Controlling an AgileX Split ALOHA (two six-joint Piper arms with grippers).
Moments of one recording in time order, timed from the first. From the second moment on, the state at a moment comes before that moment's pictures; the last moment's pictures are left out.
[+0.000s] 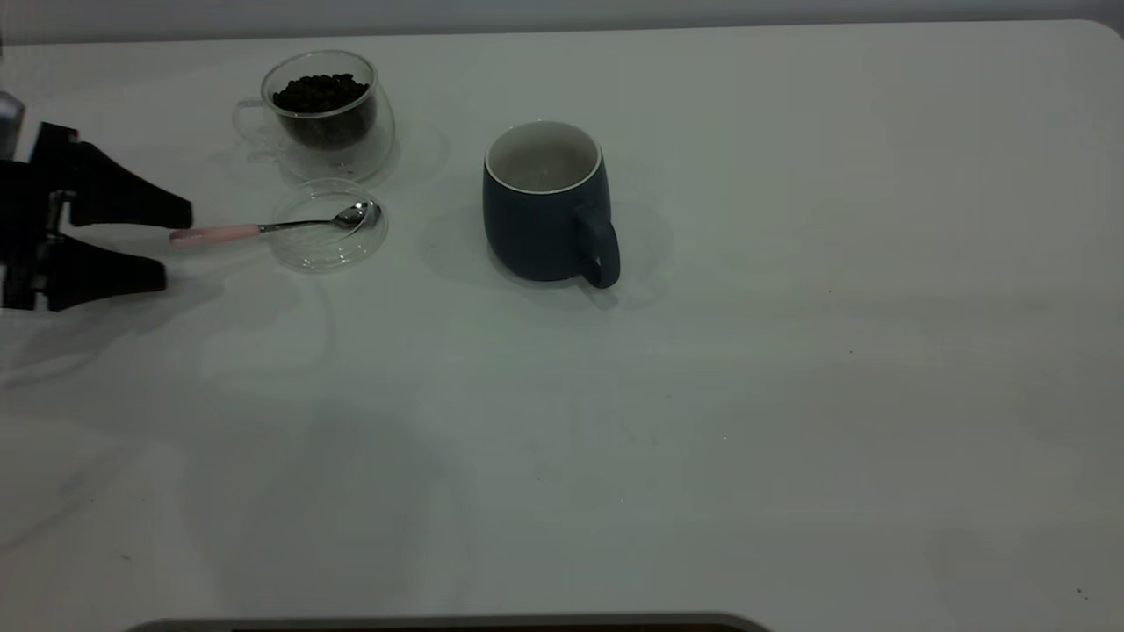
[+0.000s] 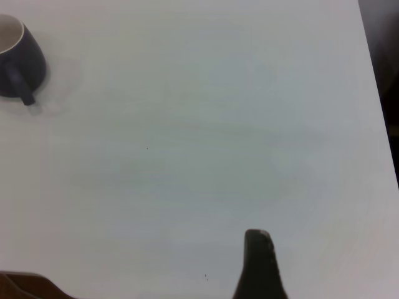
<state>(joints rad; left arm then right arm) 0.40 2.49 -1.19 -1.39 0.85 1.30 -0.01 0.03 -0.47 0.05 1.13 -0.08</state>
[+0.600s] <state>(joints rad) 0.37 2.56 -1.19 -1.55 0.93 1.39 -0.01 0.03 -0.47 0.05 1.13 -0.08</state>
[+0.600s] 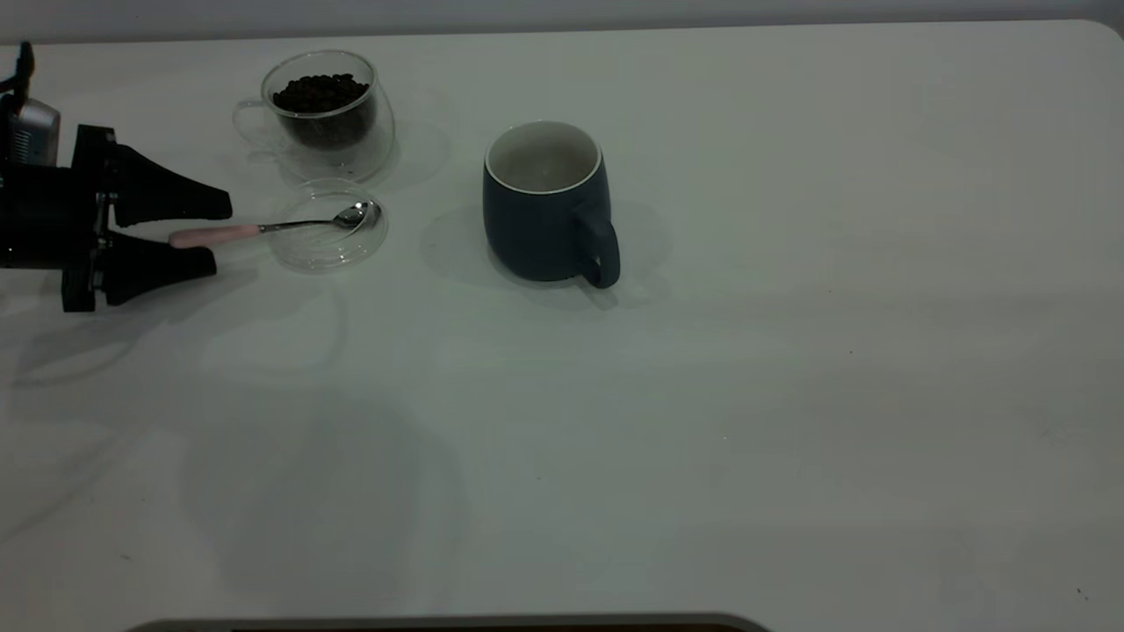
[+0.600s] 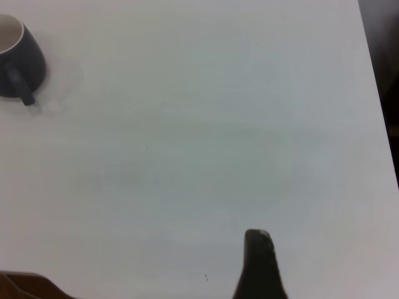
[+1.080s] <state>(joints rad) 0.37 2.56 -1.19 -1.56 0.93 1.41 -0.01 0.03 -0.47 0.05 1.13 -0.08</state>
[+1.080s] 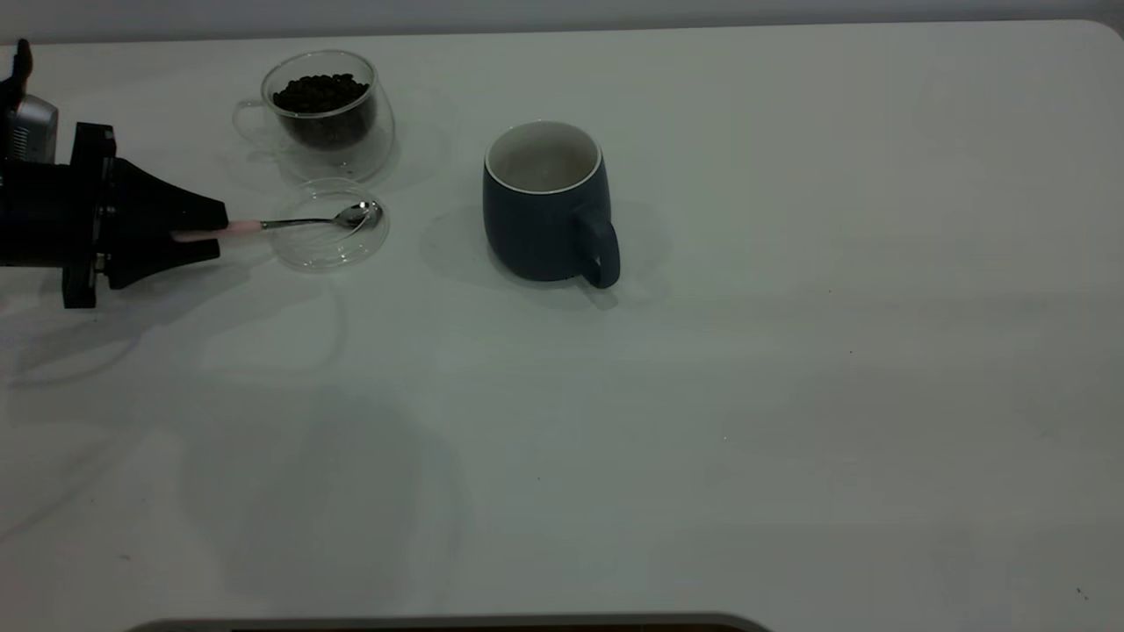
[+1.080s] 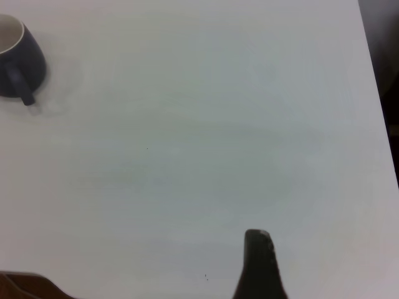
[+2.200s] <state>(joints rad) 0.38 2.51 -1.19 -1.50 0.92 1.41 -0.01 0.03 -0.47 0.05 1.13 -0.08</state>
